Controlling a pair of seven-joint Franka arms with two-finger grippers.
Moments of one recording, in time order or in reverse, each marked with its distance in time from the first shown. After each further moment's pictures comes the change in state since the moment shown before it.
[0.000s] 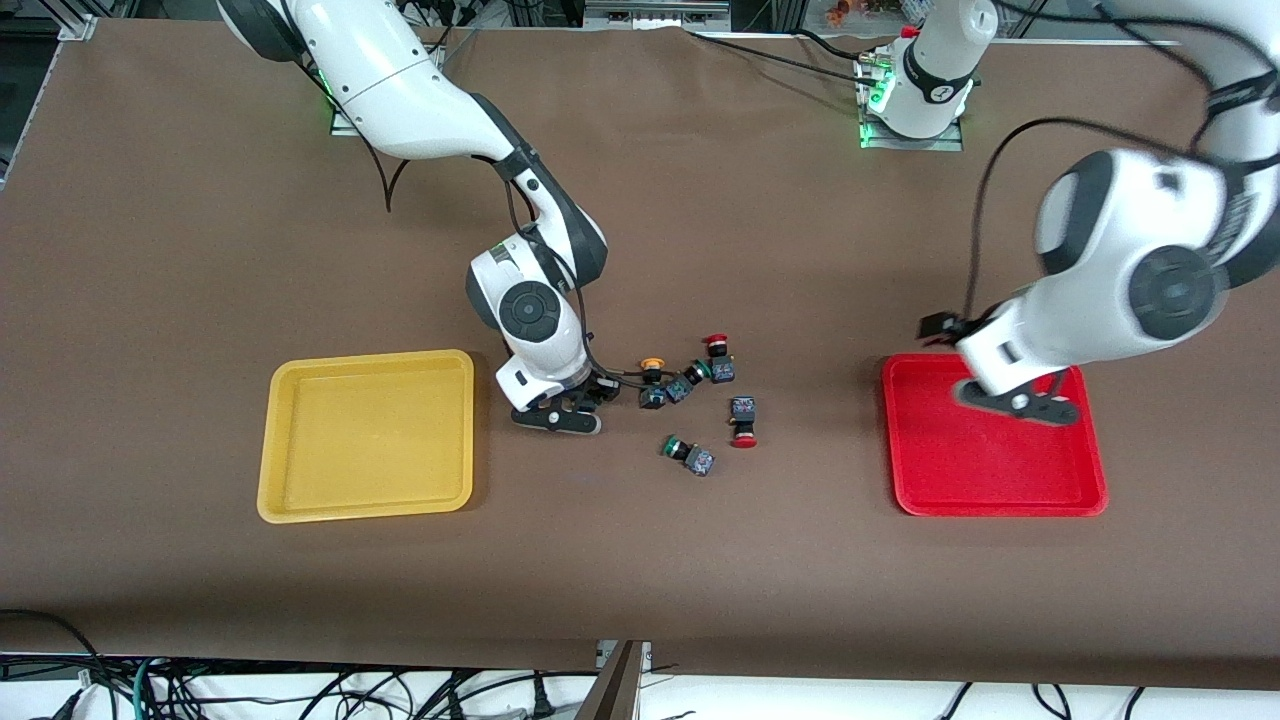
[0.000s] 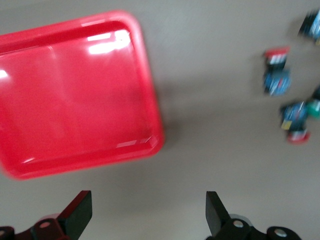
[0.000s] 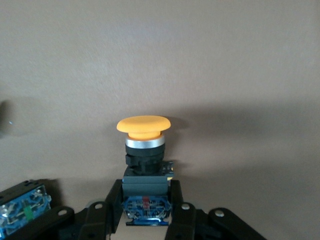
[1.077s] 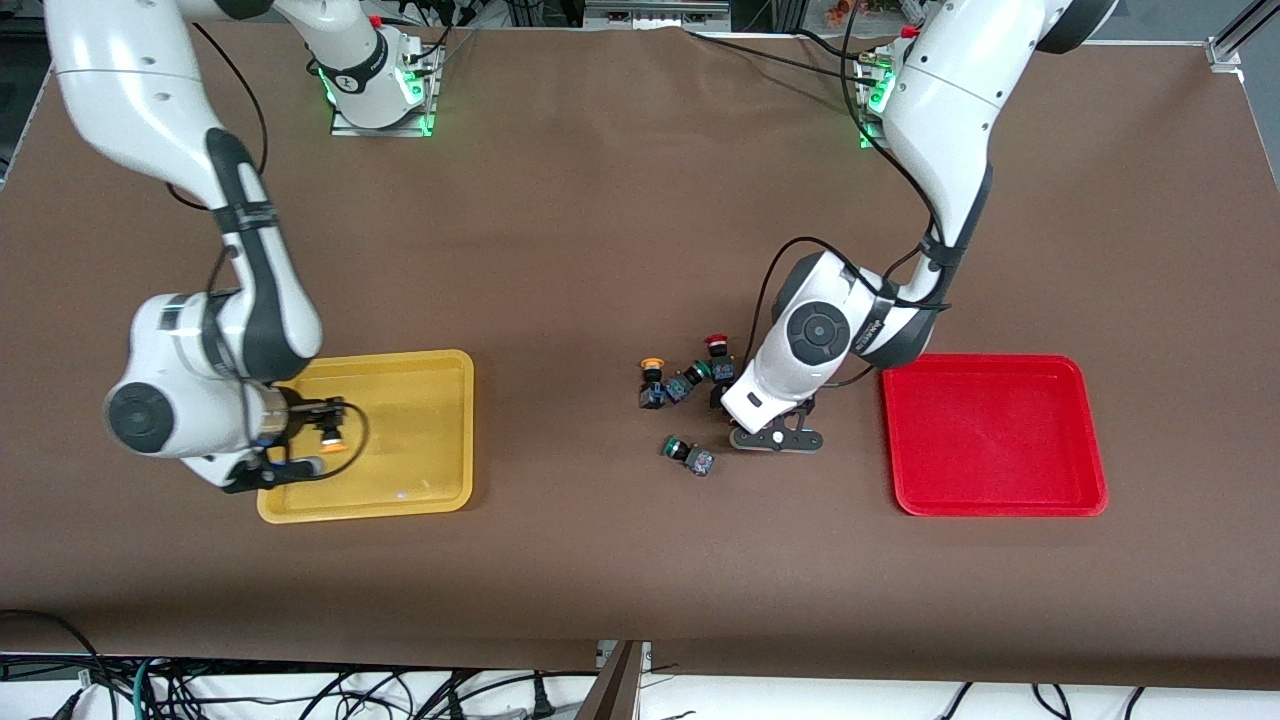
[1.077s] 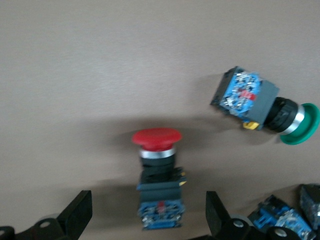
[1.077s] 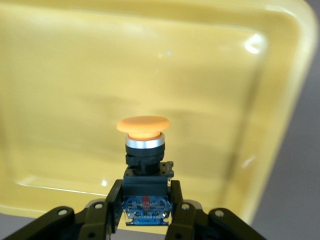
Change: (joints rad) left arm -0.274 0.372 -0.004 -0.003 0.000 0.611 -0.362; right arm -0.548 -0.143 -0.055 -0.056 0.002 -0.422 -0.879
